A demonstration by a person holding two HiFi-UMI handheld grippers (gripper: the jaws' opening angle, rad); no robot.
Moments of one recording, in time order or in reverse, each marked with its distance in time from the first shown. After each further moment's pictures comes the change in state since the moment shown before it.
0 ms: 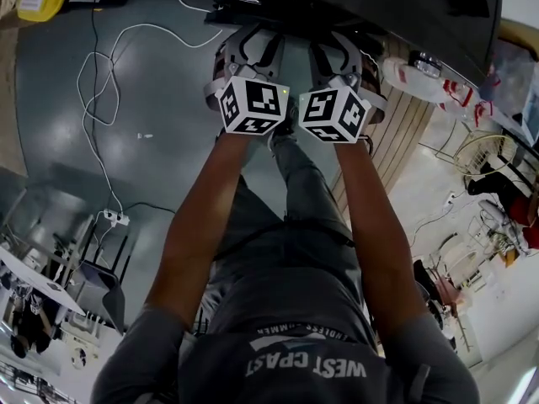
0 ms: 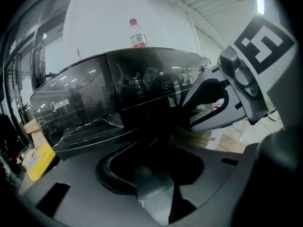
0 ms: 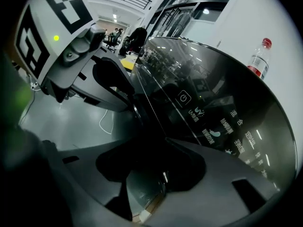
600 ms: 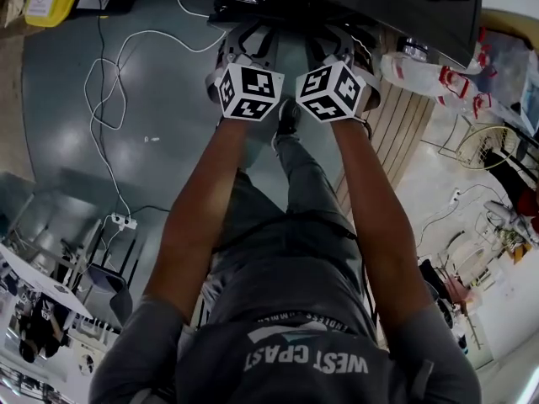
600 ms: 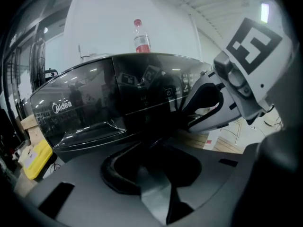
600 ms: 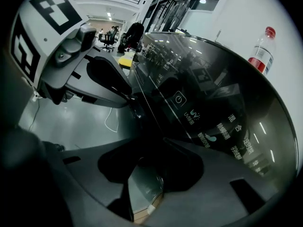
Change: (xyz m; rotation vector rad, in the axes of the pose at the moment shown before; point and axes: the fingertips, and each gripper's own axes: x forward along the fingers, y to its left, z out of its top) left arm -0.004 0.003 0.005 -0.028 0.014 -0.039; right arm 0.002 -0.002 0.001 0.053 0.070 0.067
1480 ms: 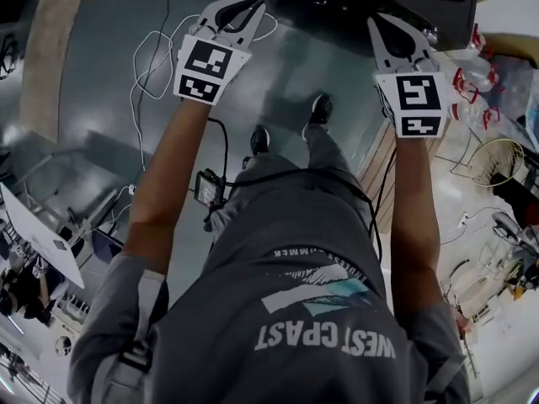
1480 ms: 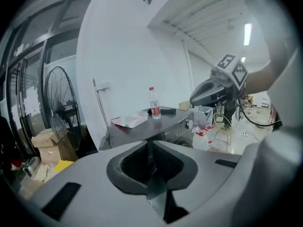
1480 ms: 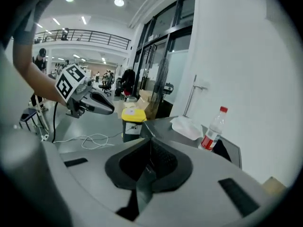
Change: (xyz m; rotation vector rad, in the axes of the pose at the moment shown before) left arm -0.276 0.104 0.087 0.042 -0.204 -0.044; right arm -0.265 -0.013 0.161 0.200 -0.431 0.033
